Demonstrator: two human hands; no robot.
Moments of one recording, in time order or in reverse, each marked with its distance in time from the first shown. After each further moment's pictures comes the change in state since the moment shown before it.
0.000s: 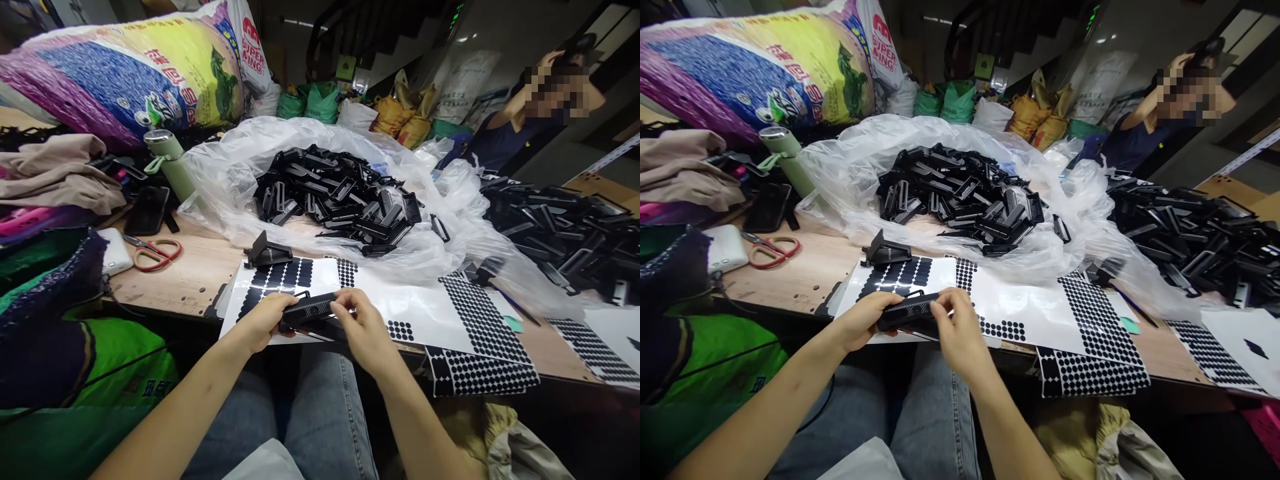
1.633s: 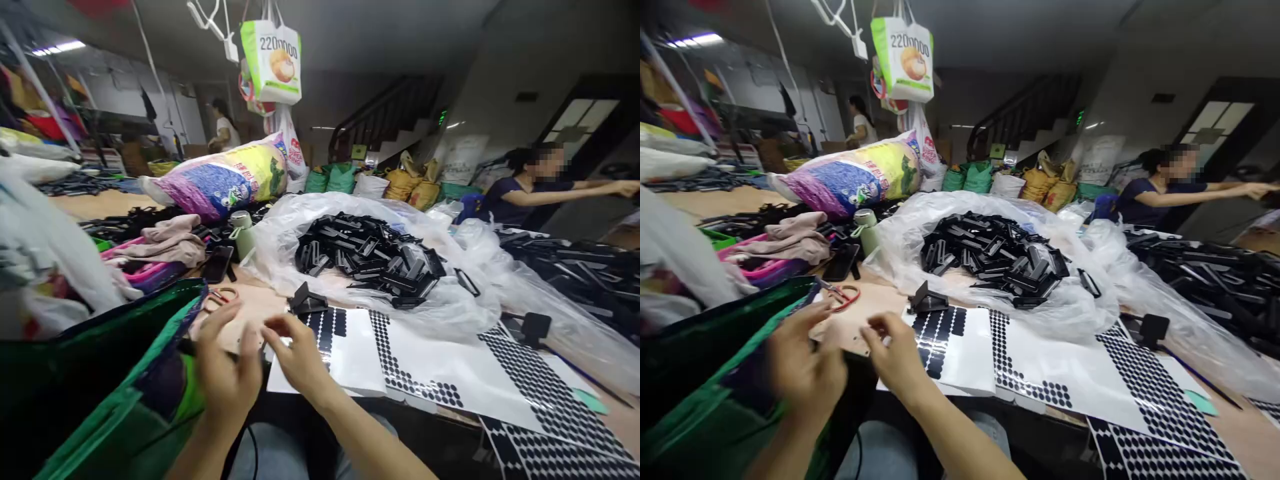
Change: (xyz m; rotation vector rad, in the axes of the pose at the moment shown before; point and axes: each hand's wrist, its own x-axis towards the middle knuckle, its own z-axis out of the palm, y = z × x) left_hand -0.104 0.010 -0.075 0.600 1.193 1.384; right_hand 0.001 -0.104 0.148 0.322 -0.214 -0.384
